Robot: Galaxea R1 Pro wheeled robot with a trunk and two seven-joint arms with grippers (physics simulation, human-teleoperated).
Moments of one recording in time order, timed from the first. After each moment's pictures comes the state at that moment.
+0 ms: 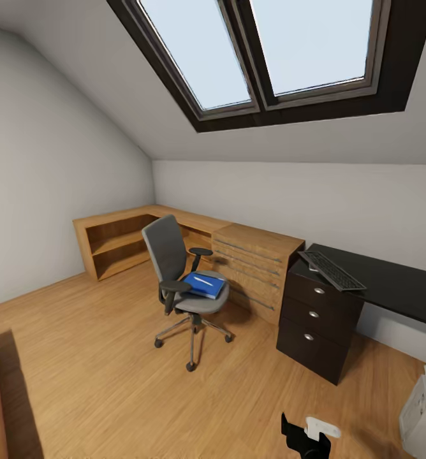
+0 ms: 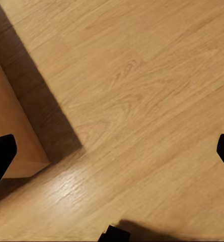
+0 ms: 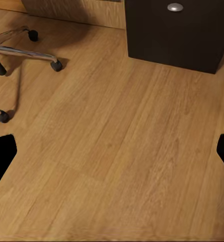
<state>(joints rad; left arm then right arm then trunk) -0.11 -0.06 -0.07 -0.20 0.18 -0.40 0.32 -0.49 0.01 -0.06 0.02 -0.24 -0.54 -0.02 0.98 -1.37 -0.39</state>
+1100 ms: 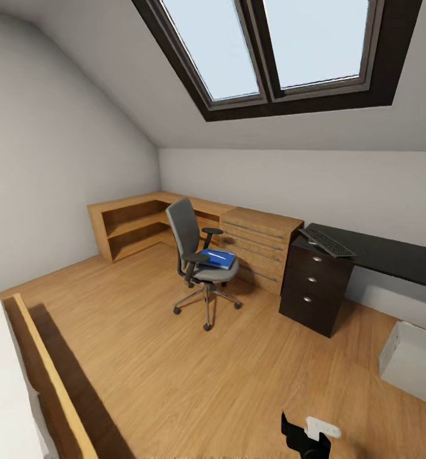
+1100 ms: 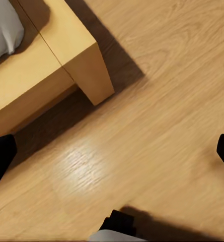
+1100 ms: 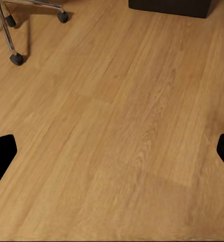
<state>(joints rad) -0.11 -0.06 -0.07 -0.20 0.18 -0.40 0.32 -0.49 0.01 -0.06 0.02 -0.24 -0.54 -0.02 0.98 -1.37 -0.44</state>
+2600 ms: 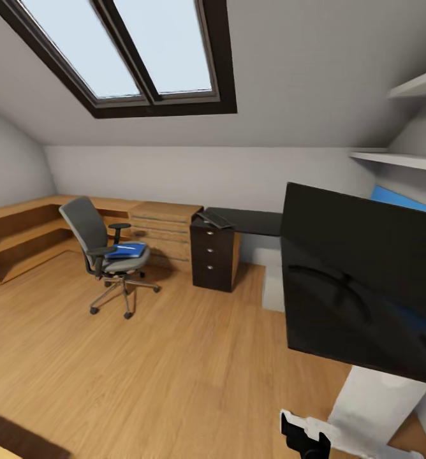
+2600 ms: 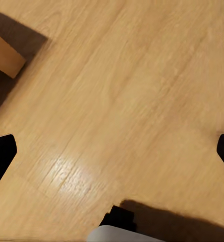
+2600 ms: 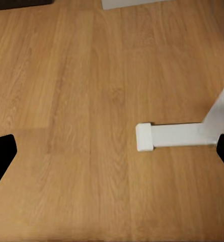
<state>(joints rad) -0.11 -0.07 -0.07 -0.20 0.18 -0.40 0.32 -0.49 0.01 -0.06 0.02 -0.23 -0.55 -0.02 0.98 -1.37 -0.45</state>
